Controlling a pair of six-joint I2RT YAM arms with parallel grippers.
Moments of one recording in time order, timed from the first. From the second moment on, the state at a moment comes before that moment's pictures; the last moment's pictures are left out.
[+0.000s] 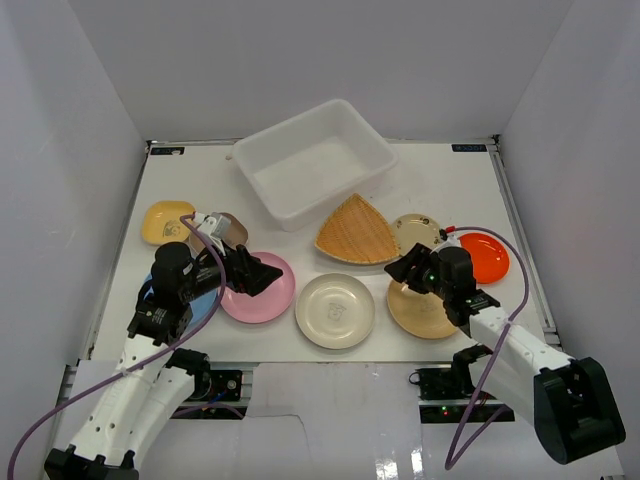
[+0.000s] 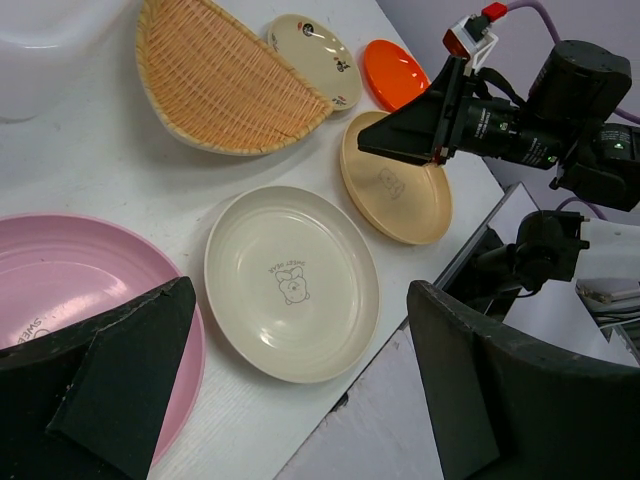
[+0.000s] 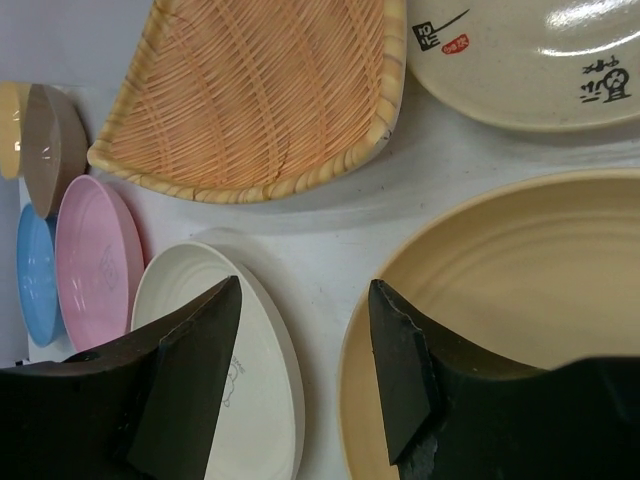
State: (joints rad) left arm -0.29 0.59 0.59 -0.24 0.61 -0.43; right arm 0.35 0.93 0.28 0.13 -0.19 0.75
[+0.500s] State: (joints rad) left arm -0.29 0.59 0.59 -0.25 0.61 -0.43; right arm 0.37 1.11 0.28 0.33 -0.09 0.88
